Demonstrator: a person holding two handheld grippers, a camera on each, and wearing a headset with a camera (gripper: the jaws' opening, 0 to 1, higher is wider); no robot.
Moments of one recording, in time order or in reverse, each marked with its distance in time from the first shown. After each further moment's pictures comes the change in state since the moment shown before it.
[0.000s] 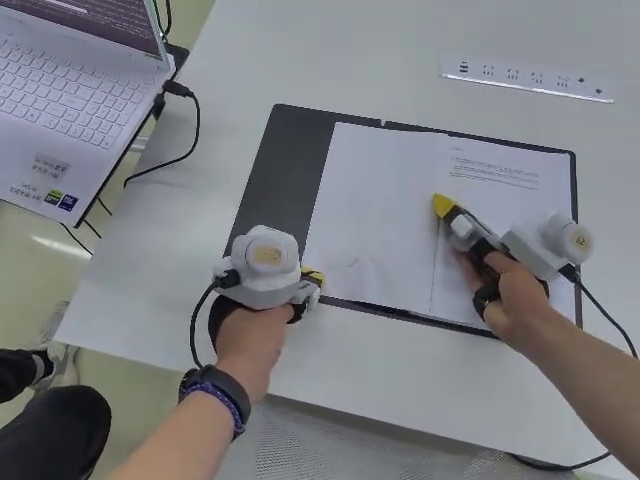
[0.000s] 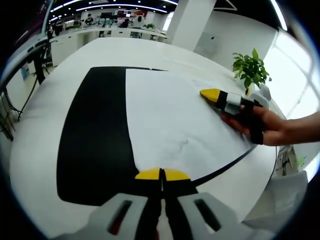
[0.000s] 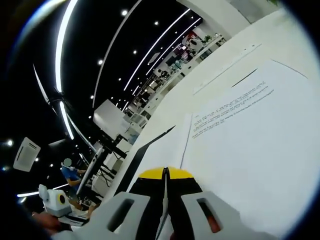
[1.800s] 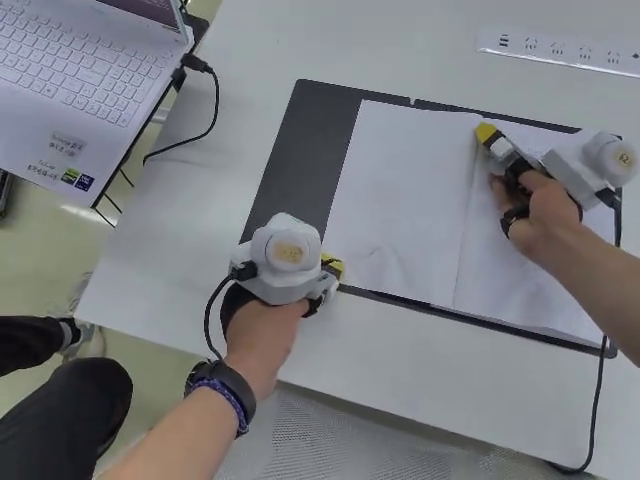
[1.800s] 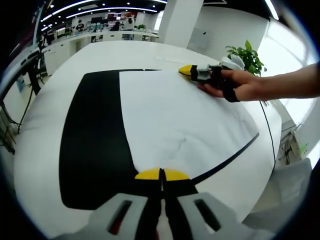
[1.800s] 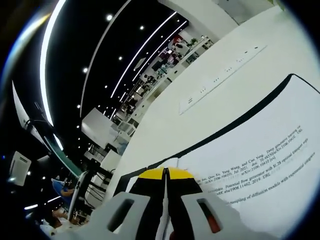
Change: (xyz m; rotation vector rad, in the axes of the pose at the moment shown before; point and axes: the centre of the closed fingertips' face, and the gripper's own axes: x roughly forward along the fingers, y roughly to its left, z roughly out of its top) left arm -0.002 -0.001 -0.002 0.087 0.006 -0.011; right arm 0.086 -0.057 0.074 0.051 -0.036 -0.108
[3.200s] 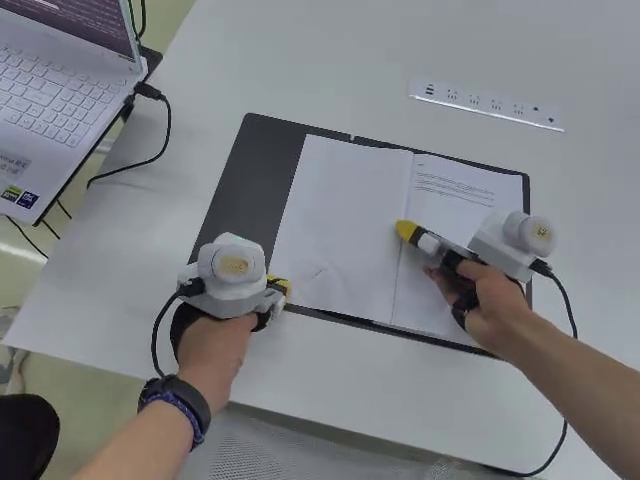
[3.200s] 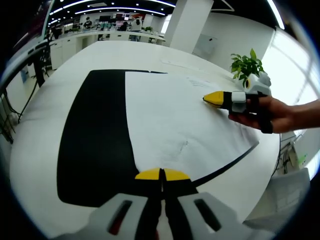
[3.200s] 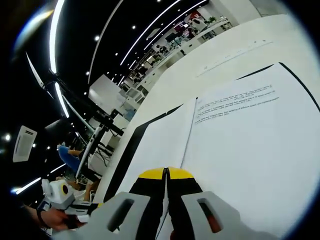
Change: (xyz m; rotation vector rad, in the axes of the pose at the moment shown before) left arm 0.004 0.003 0.004 -0.073 -0.032 0.007; right arm -0.097 0.040 -0.081 -0.119 0.265 0.054
